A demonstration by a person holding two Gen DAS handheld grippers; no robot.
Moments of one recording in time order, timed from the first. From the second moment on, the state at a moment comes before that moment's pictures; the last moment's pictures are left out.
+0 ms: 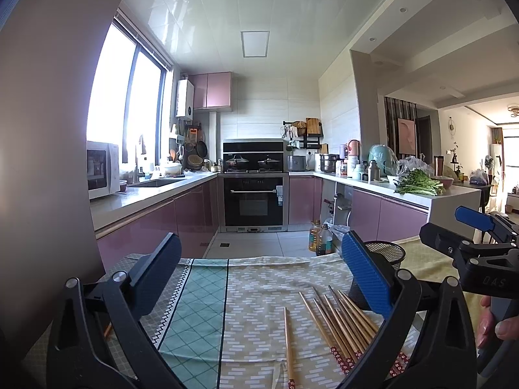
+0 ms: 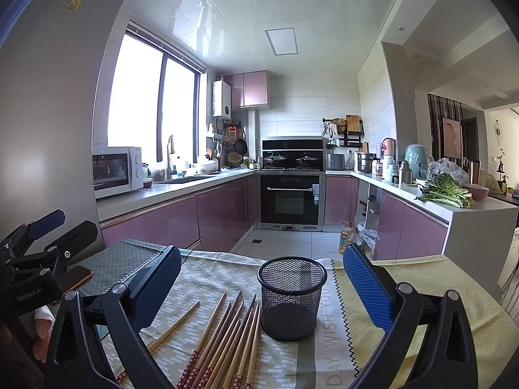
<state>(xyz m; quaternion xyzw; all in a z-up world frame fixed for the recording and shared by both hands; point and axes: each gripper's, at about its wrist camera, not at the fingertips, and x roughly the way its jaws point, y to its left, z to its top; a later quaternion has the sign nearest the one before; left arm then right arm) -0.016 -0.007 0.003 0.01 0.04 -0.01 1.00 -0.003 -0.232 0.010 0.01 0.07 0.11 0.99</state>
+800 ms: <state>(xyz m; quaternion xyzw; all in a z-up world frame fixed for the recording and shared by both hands) -0.018 -0.009 0.003 0.01 0.04 -0.01 1.00 -0.002 -0.233 0.012 0.01 0.07 0.11 0.99</state>
